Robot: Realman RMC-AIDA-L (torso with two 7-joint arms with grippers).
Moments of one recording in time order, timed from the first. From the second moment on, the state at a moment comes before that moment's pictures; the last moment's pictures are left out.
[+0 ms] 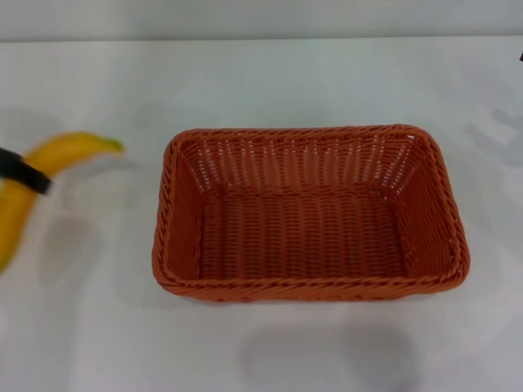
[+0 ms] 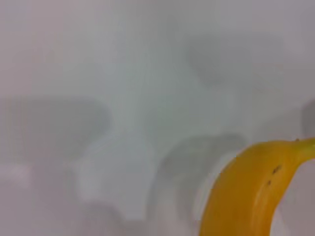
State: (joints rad) left arm -1.11 -1.87 2.85 -0.70 0.52 1.50 -1.96; right arm 0.44 2.00 -0.50 -0.79 -1.75 -1.44 1.70
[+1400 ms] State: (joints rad) left arm -1.59 -2.07 2.85 -0.41 0.56 1.53 -1.96; right arm 0.47 1.96 -0.50 -0.76 -1.73 -1.41 1.60
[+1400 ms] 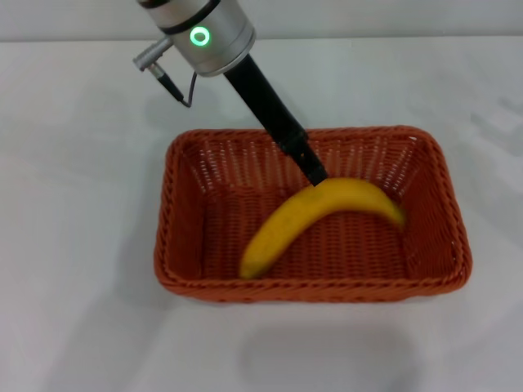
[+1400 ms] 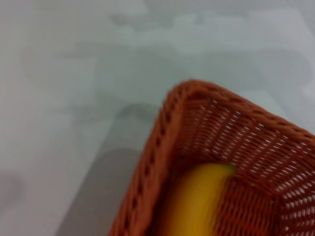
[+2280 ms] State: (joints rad) left arm -0.96 -2.08 2.85 -0.83 -0.83 1.58 -1.46; right arm 0.41 1.92 -0.30 -0.75 -1.67 -1.35 1.35
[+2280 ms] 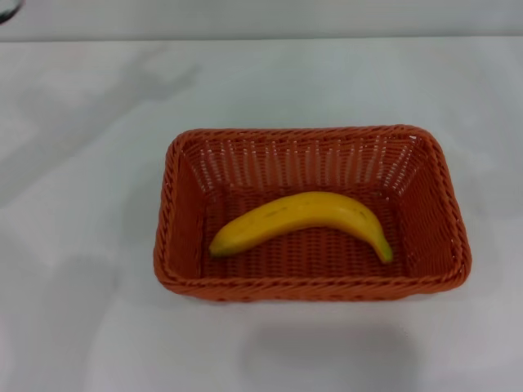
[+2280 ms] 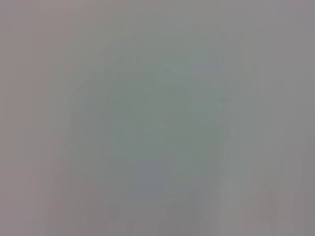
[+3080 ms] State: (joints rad) left arm -0.32 -2.08 2.84 -0.44 -1.32 1.70 -0.97; right arm 0.36 2.00 -0.30 -0.54 -1.44 -1.33 1.09
